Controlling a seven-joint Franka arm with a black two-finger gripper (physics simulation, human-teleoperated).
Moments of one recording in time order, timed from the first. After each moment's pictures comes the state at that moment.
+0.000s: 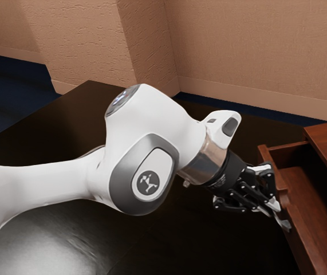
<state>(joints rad) -0.22 -0.06 -0.18 -2.00 -0.47 2.49 -0.68</state>
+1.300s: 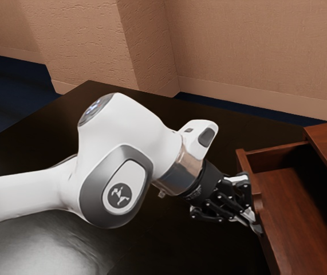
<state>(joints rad) -0.21 -0.19 -0.18 -2.13 -0.47 2.47 -0.68</state>
